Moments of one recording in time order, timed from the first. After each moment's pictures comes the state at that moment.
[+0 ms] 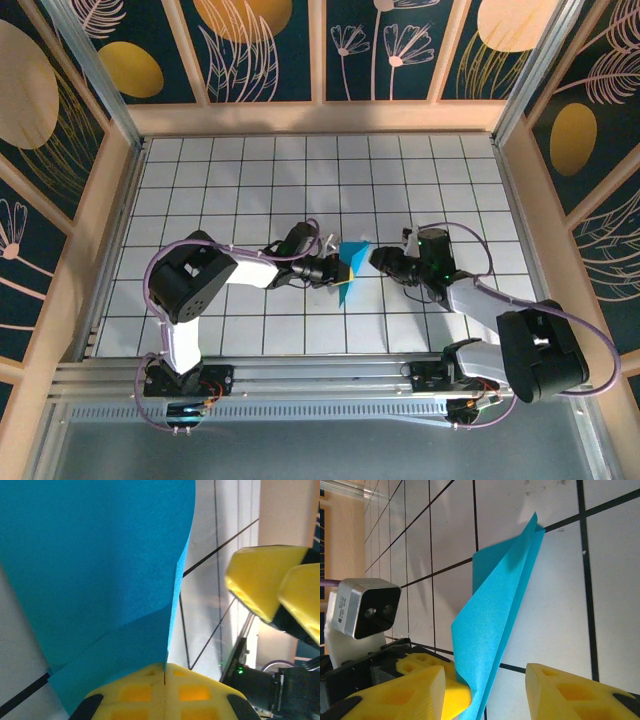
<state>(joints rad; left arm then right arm) -0.77 1.91 0.84 0.40 0.65 -0.98 0.33 1.25 0.37 0.20 -0.52 0.81</state>
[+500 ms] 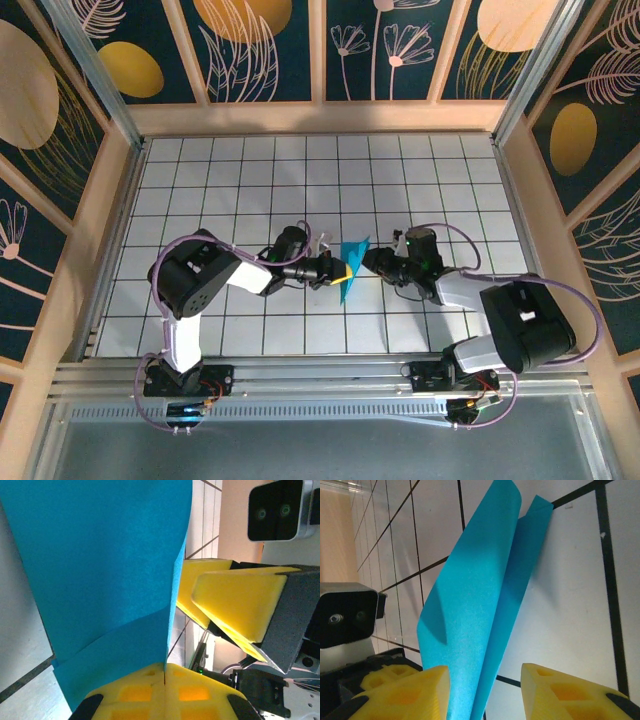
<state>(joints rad) -0.74 1.95 0.74 0.71 0.73 -1.18 0.39 1.40 0.40 0.30 -0.50 0.88</state>
